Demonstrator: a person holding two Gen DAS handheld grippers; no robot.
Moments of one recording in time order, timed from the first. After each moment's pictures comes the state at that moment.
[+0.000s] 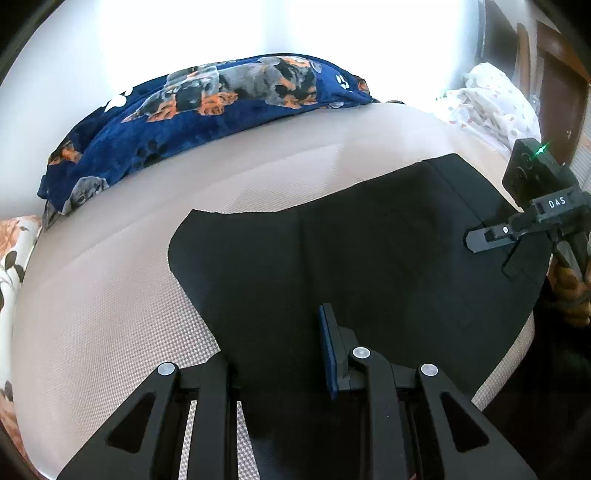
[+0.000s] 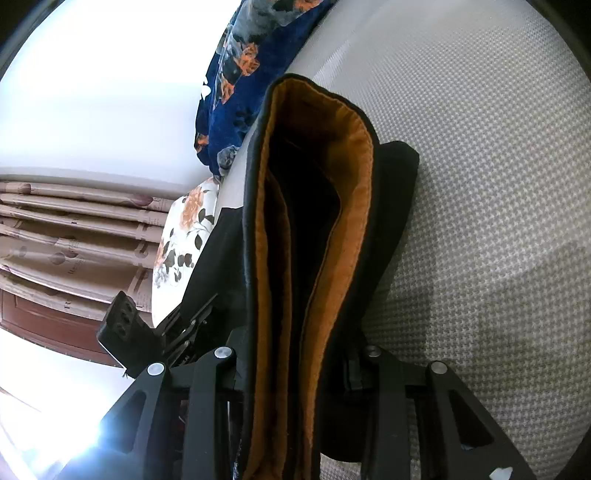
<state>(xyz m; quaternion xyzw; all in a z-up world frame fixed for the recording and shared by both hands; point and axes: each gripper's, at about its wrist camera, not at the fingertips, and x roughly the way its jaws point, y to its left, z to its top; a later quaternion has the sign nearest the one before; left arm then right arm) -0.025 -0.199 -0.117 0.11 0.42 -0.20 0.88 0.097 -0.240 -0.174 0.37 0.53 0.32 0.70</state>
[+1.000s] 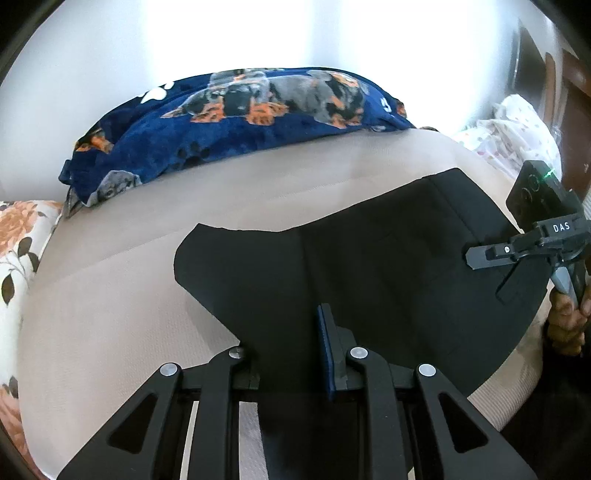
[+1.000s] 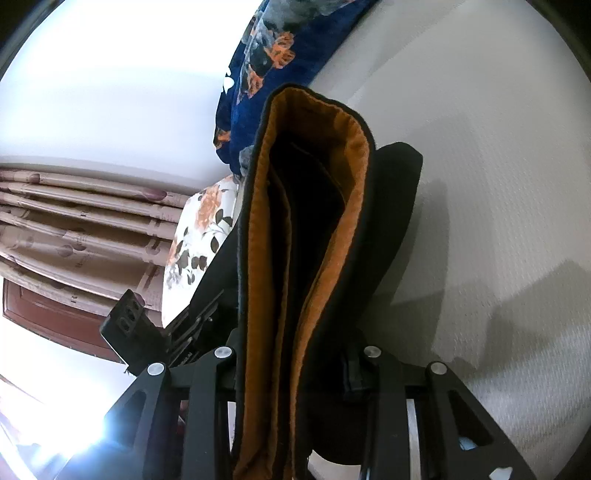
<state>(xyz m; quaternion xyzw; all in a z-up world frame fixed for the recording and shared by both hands) 0.015 -0.155 -0.094 0.07 0.41 -0.16 0.90 0.134 -0.199 -0.161 0.36 0.51 0.35 0.69</state>
